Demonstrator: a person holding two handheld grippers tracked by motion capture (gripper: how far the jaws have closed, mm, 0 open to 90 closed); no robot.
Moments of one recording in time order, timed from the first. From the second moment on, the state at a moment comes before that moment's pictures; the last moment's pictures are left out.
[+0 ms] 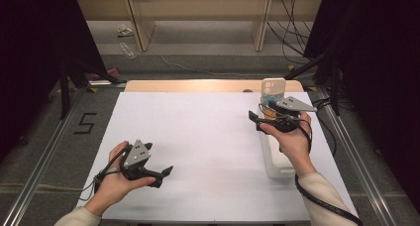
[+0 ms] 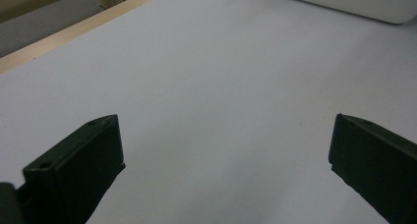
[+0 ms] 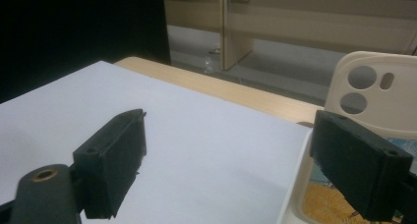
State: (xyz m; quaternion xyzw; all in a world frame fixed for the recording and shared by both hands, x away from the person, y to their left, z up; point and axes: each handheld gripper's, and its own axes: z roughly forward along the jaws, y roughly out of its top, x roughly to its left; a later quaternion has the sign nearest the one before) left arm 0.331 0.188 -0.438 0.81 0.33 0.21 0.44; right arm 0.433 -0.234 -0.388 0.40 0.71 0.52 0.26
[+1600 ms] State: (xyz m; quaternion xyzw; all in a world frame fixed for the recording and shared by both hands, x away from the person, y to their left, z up) left arm 0.331 0.190 -0.438 0.81 0.33 0.21 0.45; right arm 0.377 -0.242 -0.380 0.33 0.74 0.54 0.22
